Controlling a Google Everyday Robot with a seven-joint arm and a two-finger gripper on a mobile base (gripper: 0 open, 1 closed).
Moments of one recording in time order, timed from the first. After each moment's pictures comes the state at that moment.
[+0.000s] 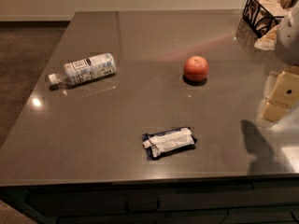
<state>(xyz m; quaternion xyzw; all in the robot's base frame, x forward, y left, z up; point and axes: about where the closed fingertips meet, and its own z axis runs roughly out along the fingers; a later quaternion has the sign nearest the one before) 0.438 -0.216 0.978 -0.60 0.78 -0.04 0.16</state>
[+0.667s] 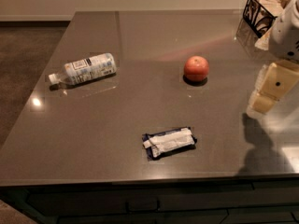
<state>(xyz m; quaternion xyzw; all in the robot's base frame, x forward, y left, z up) 0.459 -0.221 0.972 -0.56 0.81 -0.03 0.16</state>
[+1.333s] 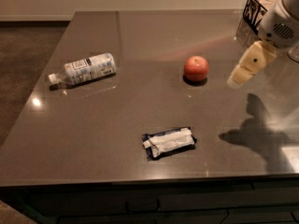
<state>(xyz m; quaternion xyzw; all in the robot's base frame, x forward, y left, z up) 0.537 -0.237 0.960 -0.44 0.88 0.00 0.20</state>
